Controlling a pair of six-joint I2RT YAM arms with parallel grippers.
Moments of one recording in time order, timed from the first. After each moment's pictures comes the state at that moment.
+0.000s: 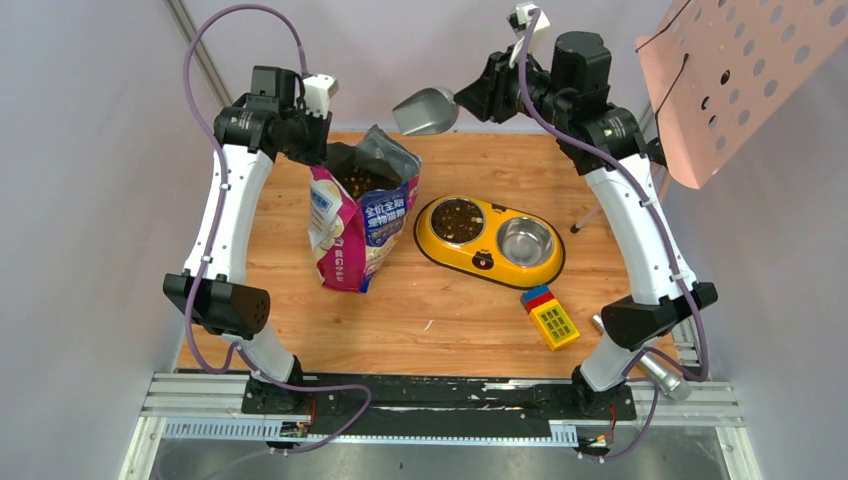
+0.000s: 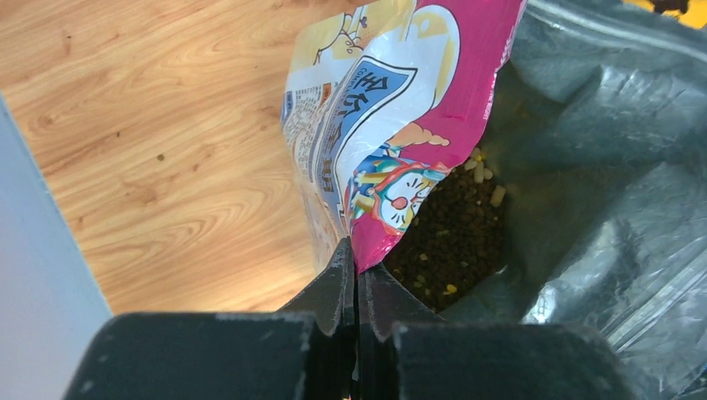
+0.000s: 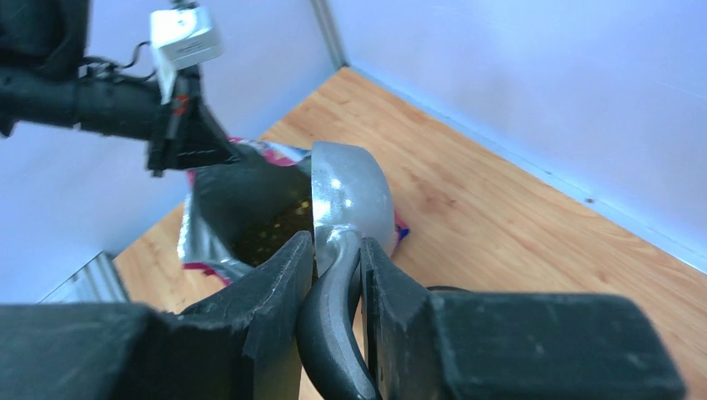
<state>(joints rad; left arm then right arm) -0.16 1.68 2.04 -1.16 0.17 0.17 0.42 1.69 2.20 -0.65 -0.39 0.18</state>
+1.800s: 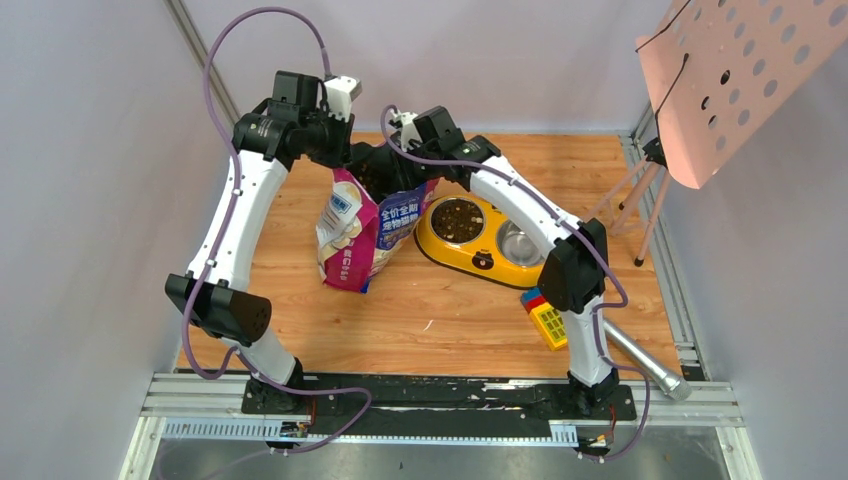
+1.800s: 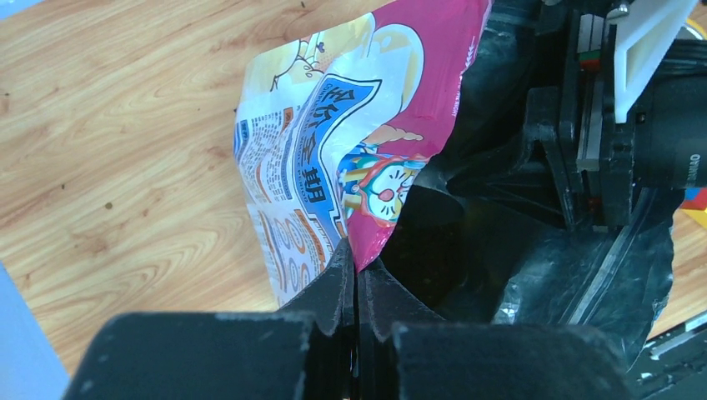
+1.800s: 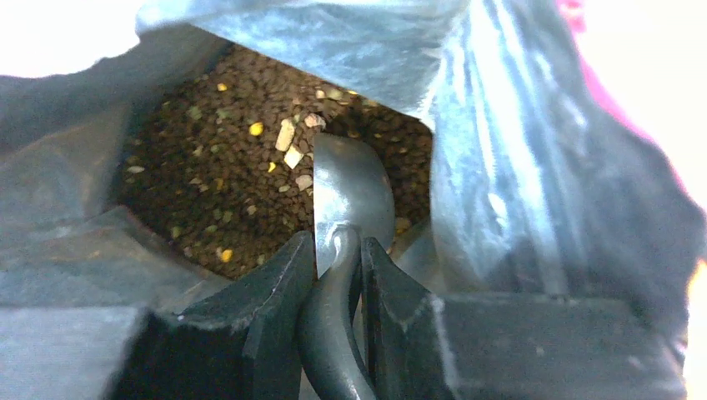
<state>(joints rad) -0.26 1.65 1.98 -1.06 0.21 0.10 0.69 2.09 2.10 -0.72 -0.25 0.19</state>
